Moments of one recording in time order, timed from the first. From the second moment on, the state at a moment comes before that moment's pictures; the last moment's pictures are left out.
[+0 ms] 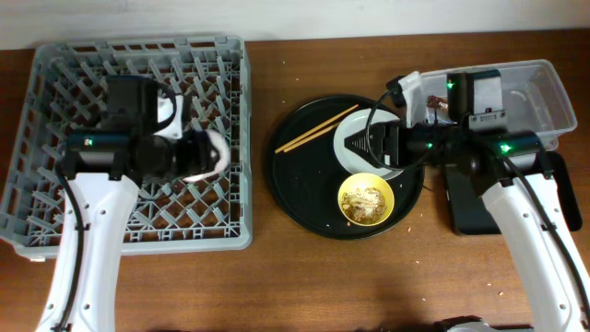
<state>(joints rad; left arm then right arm) -0.06 1.46 1.50 -1.20 0.24 -0.23 0.12 1.38 1.37 -0.88 -0.77 0.14</state>
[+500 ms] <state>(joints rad) 0.06 1.66 1.31 -1.15 -0.02 -0.37 0.12 1.38 1.37 -1.00 -0.64 0.14</state>
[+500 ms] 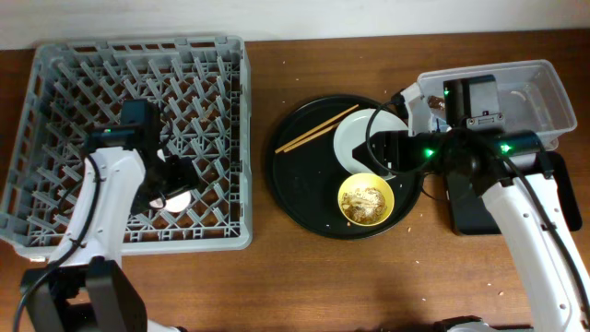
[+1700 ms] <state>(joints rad) 0.11 1.40 1.54 -1.21 0.65 0.14 -0.51 1.55 1.08 -0.62 -0.96 0.19</state>
